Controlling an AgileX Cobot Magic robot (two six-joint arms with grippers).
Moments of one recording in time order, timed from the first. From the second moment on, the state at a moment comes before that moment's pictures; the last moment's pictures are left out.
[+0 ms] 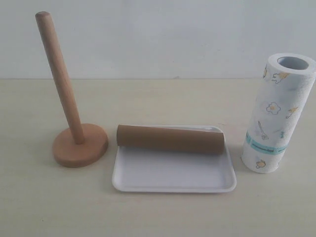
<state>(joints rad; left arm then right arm) 0.00 0.00 0.00 0.11 0.33 -0.05 0.04 0.68 -0.70 0.11 0.54 0.20</state>
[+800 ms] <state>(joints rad) 0.00 0.00 0.00 0.11 0.33 -0.04 0.40 0.86 -0.33 0.71 -0.11 -0.52</state>
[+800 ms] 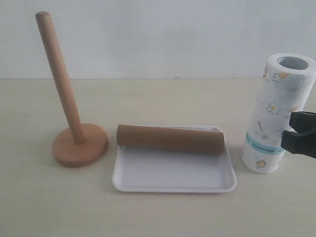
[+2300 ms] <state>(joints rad) 0.00 0.00 0.00 0.11 0.33 -0.04 0.40 1.46 -0.35 0.52 -0.68 -0.34</state>
